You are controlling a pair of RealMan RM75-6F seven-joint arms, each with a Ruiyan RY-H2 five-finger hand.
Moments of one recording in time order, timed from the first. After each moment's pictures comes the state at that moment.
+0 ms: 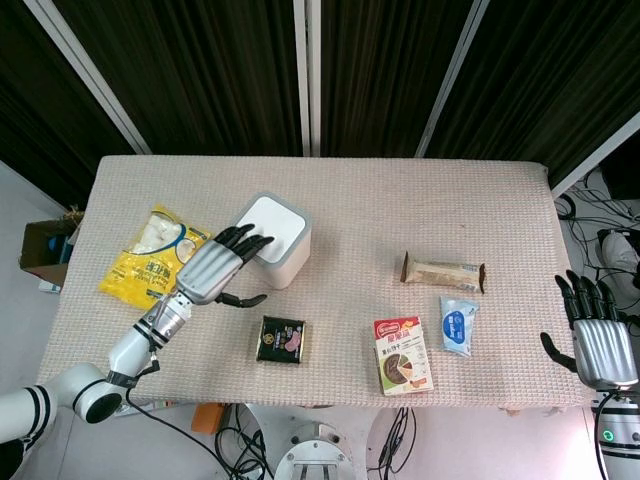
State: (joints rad) left arm -0.68 -1.30 -0.16 -1.65 1.46 1.00 0.18; right arm 0.06 -1.14 0.06 -1.62 -1.51 1.50 -0.11
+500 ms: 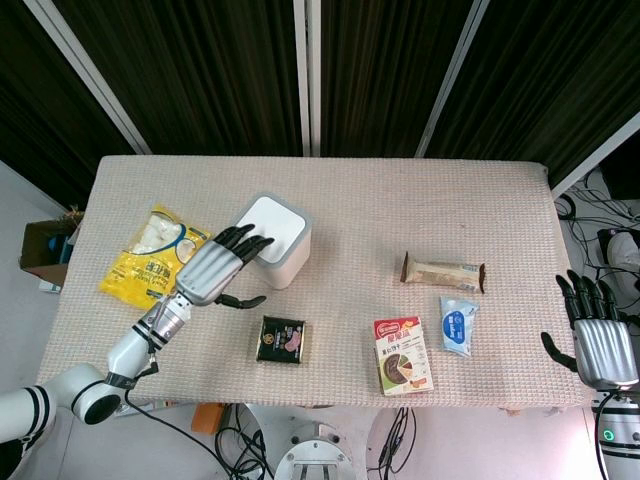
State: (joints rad) left arm -0.69 -1.30 -0.14 -1.65 1.46 1.02 0.21; right arm 0.06 -1.15 0.06 -1.60 -1.50 1.50 -0.11
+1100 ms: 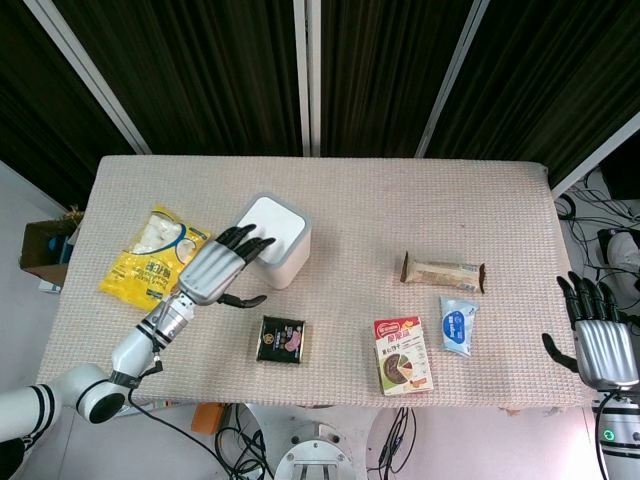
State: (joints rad) left arm -0.70 -1.31 -0.13 -1.65 1.41 1.00 0.24; right arm 0.06 -1.16 0.06 -1.58 -1.50 1.49 -0.09
